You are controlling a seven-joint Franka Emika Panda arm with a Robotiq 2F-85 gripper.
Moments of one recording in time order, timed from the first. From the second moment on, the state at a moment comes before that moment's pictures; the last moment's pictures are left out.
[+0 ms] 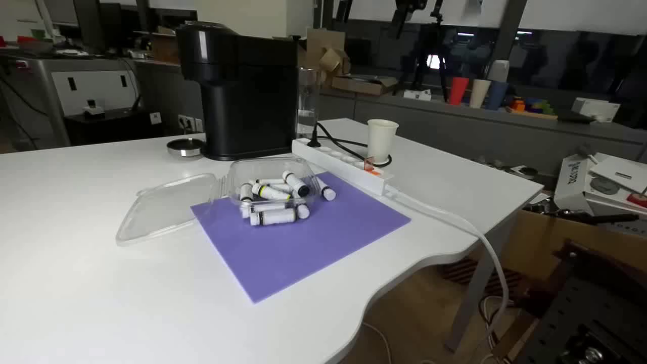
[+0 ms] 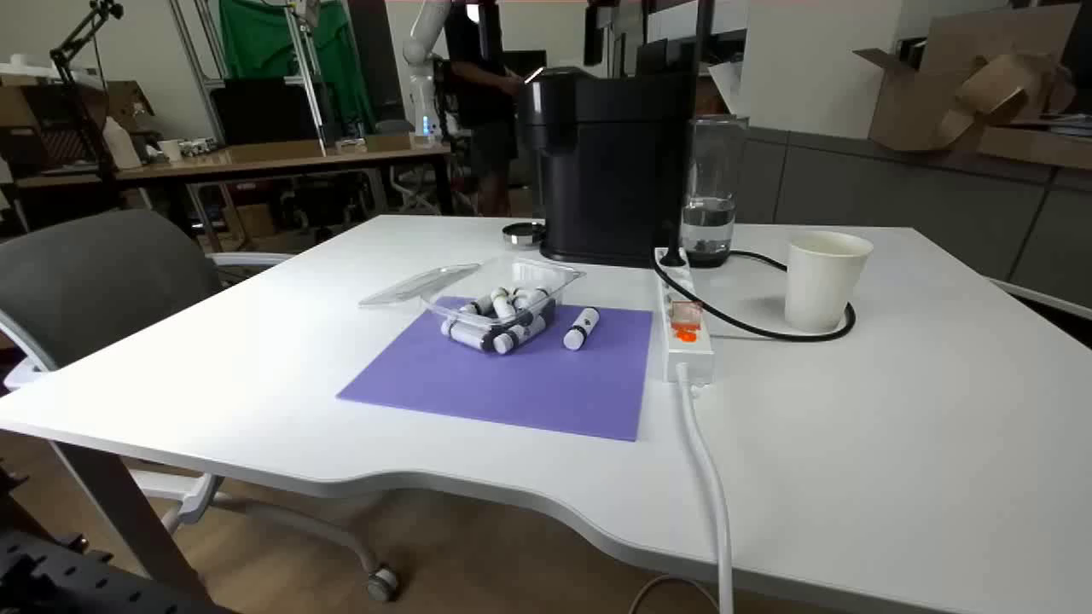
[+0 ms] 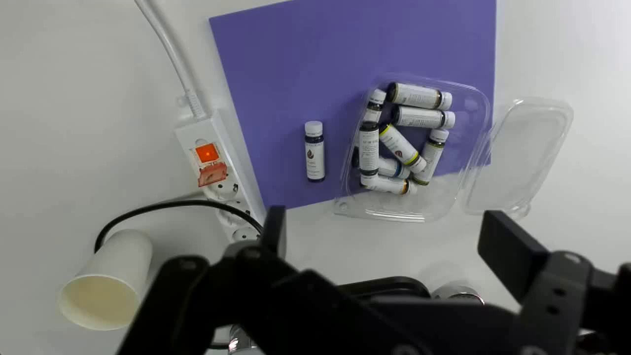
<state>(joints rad) -0.06 -0.23 -0.23 -2.43 0.12 2.34 -0.20</state>
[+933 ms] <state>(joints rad) -0.06 -0.23 -0.22 -2.43 0.12 2.34 -0.20</state>
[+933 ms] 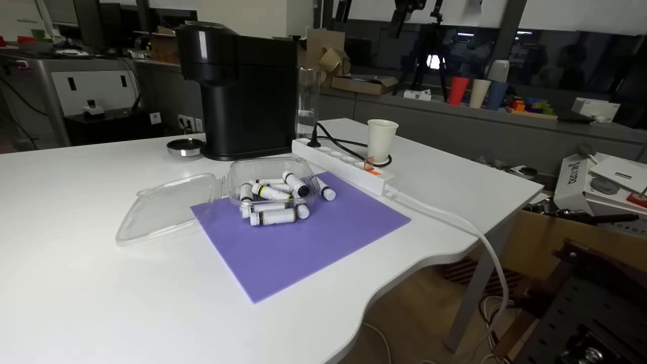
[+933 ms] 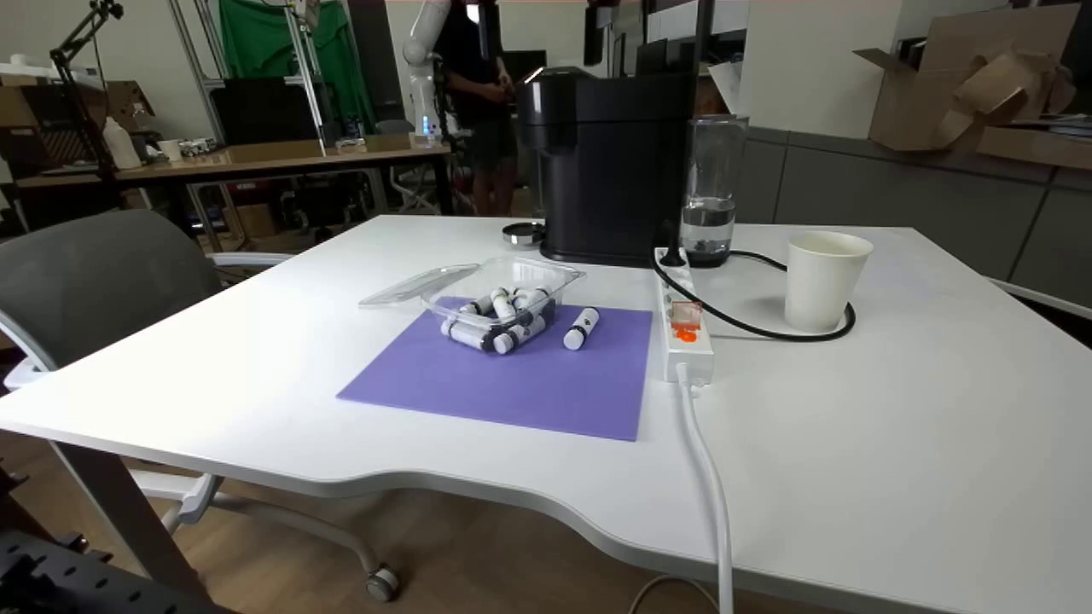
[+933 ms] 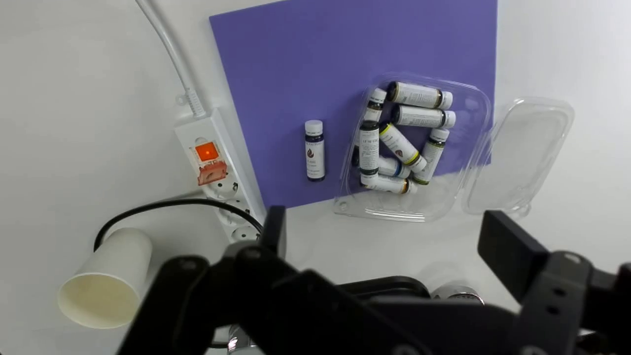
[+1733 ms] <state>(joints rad) -0.03 0.16 -0.08 -2.26 0.14 2.38 -0.60</state>
